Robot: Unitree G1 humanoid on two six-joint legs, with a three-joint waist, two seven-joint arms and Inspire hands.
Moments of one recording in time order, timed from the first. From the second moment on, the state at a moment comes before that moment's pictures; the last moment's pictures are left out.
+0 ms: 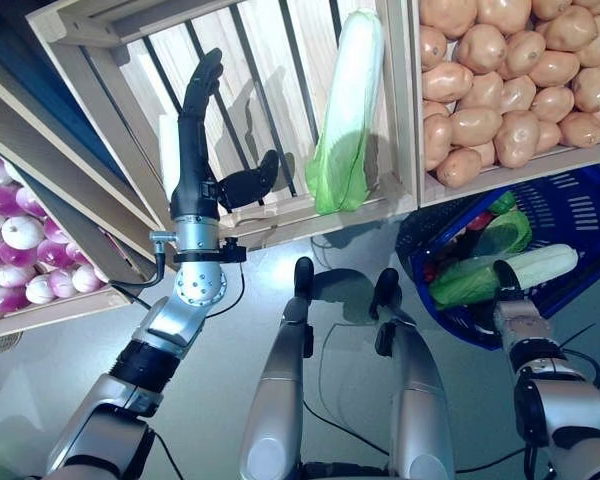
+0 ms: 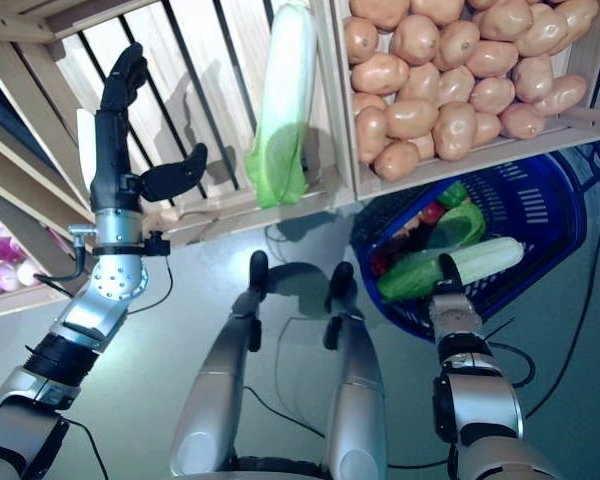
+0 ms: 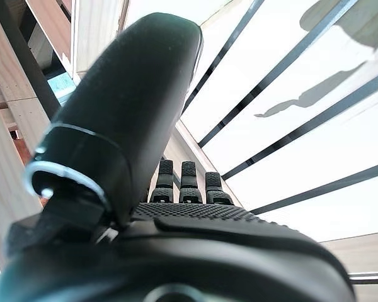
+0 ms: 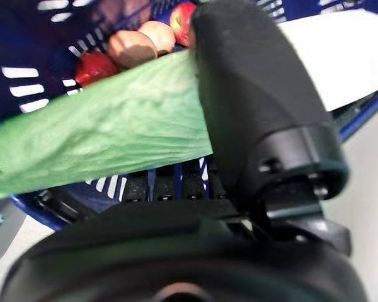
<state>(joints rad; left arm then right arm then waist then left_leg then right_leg) -0.51 0.61 -0.31 0.13 -0.02 -0.27 0.62 -0.66 -0.45 -0.15 1.11 1.54 -0.01 -0.59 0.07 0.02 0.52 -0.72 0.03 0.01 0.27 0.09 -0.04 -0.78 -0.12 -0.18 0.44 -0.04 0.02</state>
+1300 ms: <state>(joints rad) -1.09 1.15 -1.01 0.21 0.93 -0.18 0.43 -0.49 -0.46 -0.01 1.03 1.33 -0.01 -0.40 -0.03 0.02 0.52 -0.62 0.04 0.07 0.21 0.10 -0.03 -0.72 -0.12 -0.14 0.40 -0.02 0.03</state>
